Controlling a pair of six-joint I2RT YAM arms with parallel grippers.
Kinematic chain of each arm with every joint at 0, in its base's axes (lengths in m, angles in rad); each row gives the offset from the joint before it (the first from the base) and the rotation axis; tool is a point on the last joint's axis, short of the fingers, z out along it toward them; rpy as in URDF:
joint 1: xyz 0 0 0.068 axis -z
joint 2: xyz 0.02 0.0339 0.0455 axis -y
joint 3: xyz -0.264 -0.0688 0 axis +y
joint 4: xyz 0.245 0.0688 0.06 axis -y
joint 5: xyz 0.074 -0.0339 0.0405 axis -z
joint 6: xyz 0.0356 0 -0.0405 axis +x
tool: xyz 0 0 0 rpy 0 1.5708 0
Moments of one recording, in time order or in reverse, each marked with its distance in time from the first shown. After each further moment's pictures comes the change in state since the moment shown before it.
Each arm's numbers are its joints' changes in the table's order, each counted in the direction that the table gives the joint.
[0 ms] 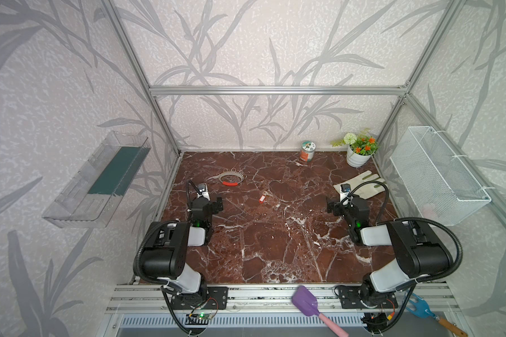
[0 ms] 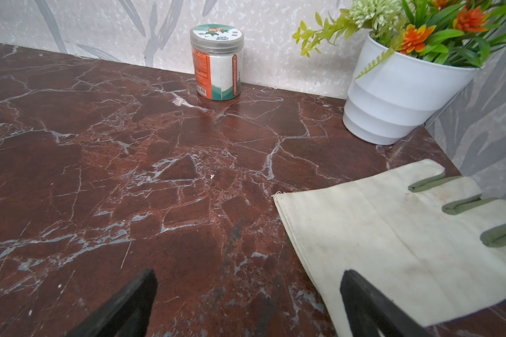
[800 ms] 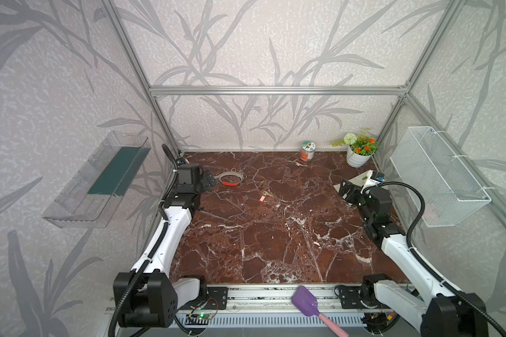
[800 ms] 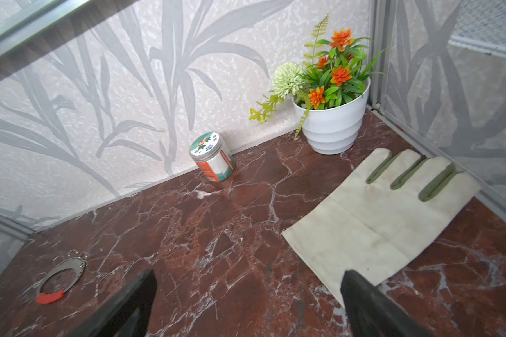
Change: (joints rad) left arm -0.005 0.333 -0.608 -1.183 0.050 -0.402; right arm 0.014 0.573 -0.203 -0.692 0.015 0.498
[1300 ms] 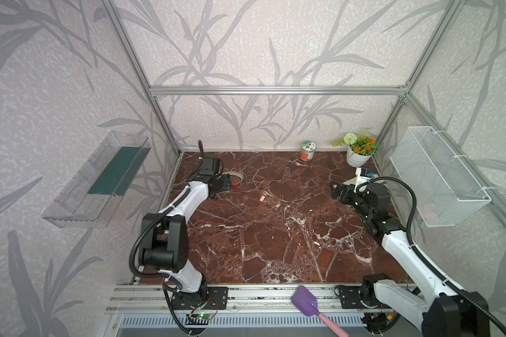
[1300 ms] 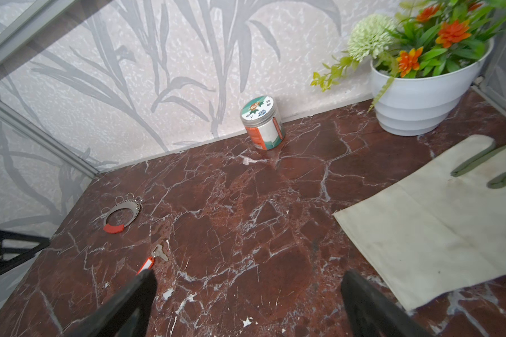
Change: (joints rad) left arm 0.121 -0.487 -0.265 -0.080 0.194 0.088; right arm -0.043 -0.034 -0.079 -0.124 -0.193 -0.045
